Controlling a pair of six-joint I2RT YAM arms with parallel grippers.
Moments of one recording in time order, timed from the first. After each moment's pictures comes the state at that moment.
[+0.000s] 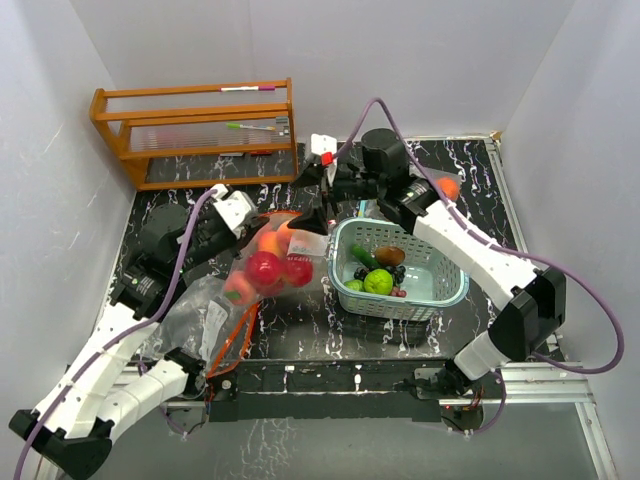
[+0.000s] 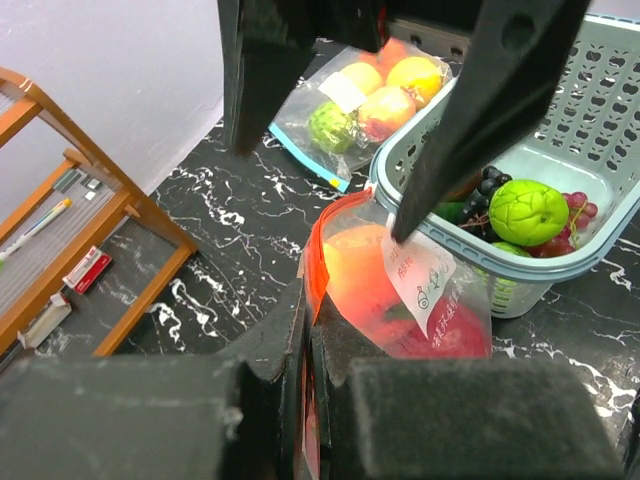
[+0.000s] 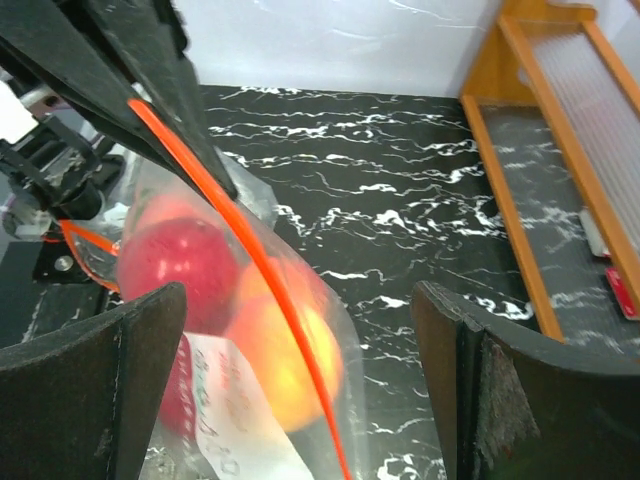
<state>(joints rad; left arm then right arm) -0.50 0.81 0.99 -0.33 0.38 0.31 0.61 1.52 1.48 -0.17 -0.87 -0.29</state>
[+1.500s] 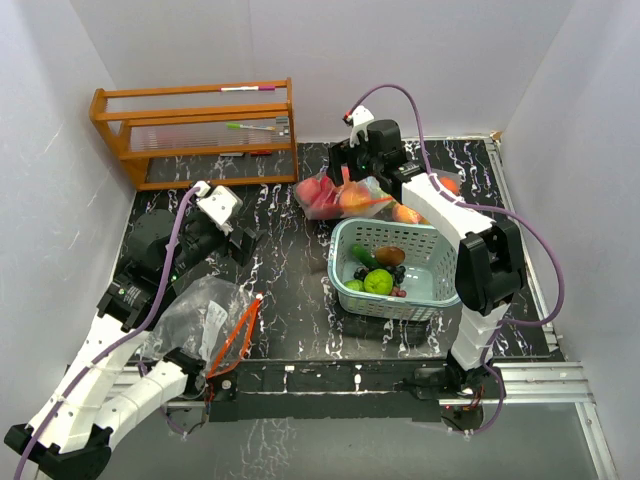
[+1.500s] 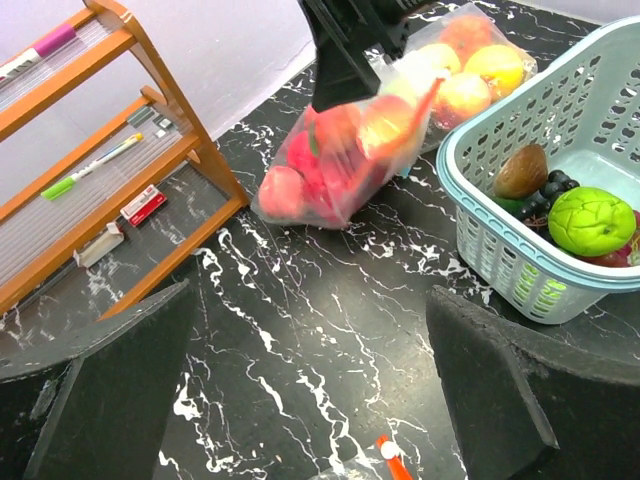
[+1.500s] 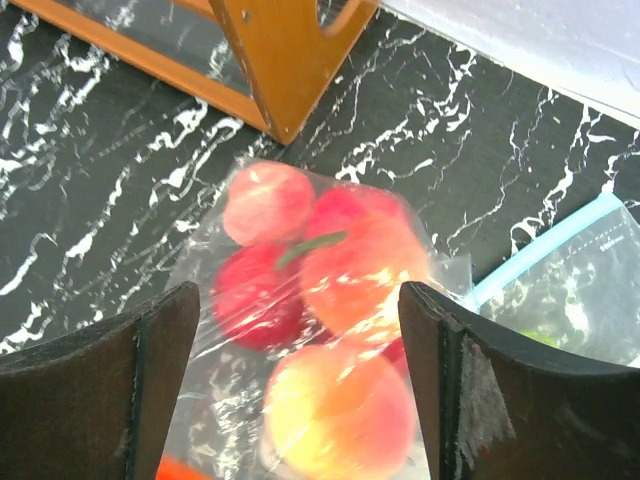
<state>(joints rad) -0.49 0.77 1.01 -0.41 0.20 0.27 0.41 1.84 1.58 -0.17 -0.20 0.01</state>
